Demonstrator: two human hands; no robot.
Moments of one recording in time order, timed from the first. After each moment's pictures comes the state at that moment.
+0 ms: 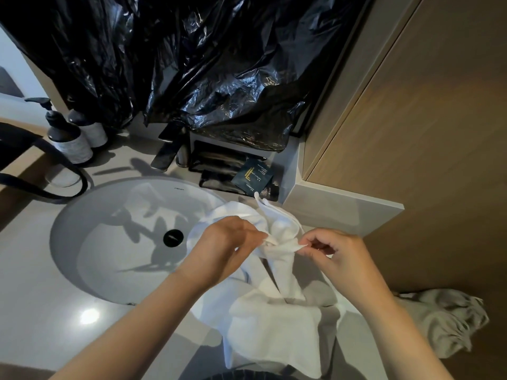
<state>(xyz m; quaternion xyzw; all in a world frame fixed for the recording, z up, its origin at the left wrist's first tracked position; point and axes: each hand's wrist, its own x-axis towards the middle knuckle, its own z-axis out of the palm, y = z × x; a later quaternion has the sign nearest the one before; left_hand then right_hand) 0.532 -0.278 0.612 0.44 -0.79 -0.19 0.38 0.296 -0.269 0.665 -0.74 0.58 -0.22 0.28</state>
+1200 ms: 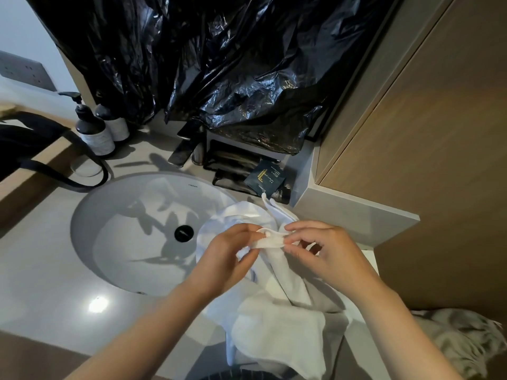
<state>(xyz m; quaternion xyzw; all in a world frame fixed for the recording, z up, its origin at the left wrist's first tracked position) 0.529 -0.260 0.591 0.47 -0.71 -0.26 0.45 0.313 -0.291 0.659 -0.80 0.50 -0.18 0.29</state>
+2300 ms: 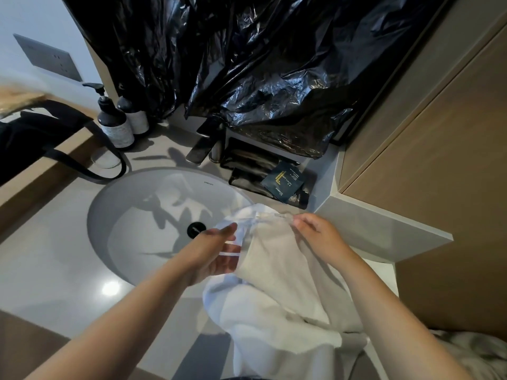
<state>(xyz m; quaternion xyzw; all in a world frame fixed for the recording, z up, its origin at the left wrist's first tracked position) 0.573 -0.282 0.594 0.61 -0.16 -0.70 0.33 0.341 -0.368 0.589 -0.65 0.60 -0.17 0.43</state>
